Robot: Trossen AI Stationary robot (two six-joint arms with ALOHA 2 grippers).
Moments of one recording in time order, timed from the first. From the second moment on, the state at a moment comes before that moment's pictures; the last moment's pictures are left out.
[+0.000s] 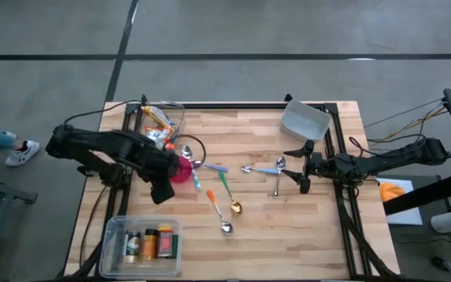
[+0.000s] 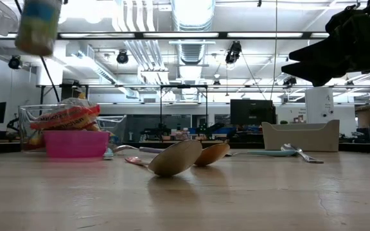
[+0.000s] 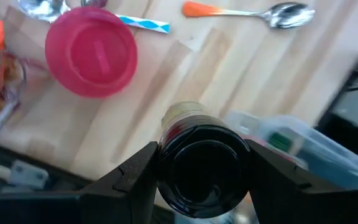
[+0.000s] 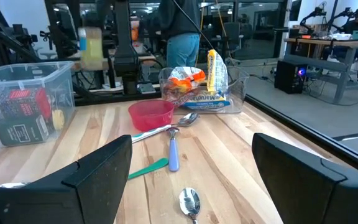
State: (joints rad) left arm -0.23 1.40 1.57 -1.56 0.06 -0.76; right arm 0.14 0.55 0.01 0.53 0.36 0.08
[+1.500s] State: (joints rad) left arm -0.82 1.32 1.19 -1.06 0.33 -2.22; right arm 0.14 0.55 0.01 0.53 0.36 0.08
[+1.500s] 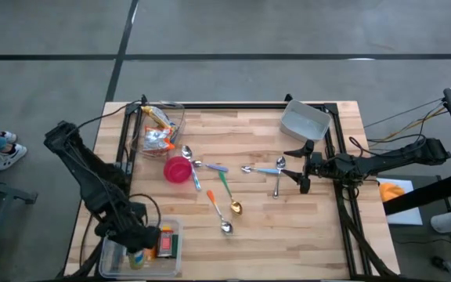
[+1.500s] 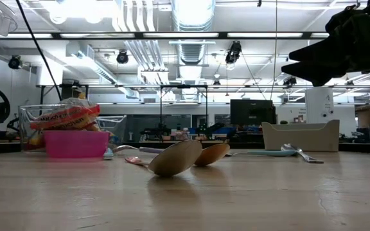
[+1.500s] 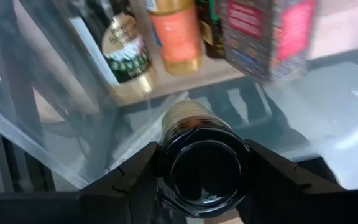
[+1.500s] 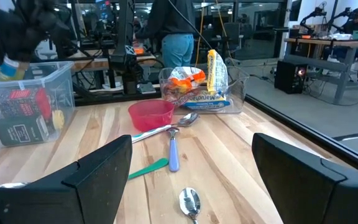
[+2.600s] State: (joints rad) left arm -0.82 1.29 0.86 -0.75 0.39 -2.15; right arm 0.14 0.55 0.01 0.53 0.36 0.07
